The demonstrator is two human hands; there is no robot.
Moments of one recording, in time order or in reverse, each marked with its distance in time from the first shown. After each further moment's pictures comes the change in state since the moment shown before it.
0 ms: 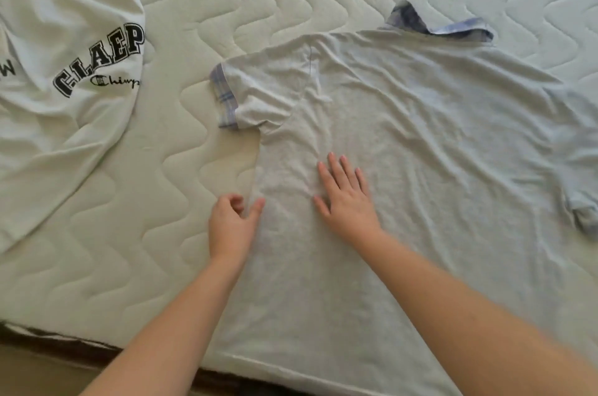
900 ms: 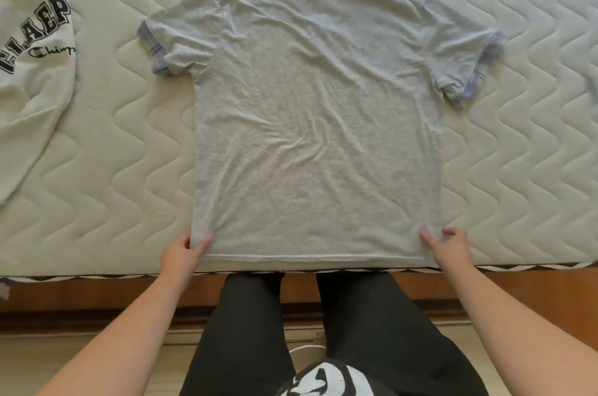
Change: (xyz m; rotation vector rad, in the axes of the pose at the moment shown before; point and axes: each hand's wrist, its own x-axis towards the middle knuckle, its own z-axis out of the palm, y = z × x) left_hand -0.141 -0.145 -0.046 0.252 -0.313 -0.132; right_hand -0.375 0.191 0.052 0.603 0.050 1.281
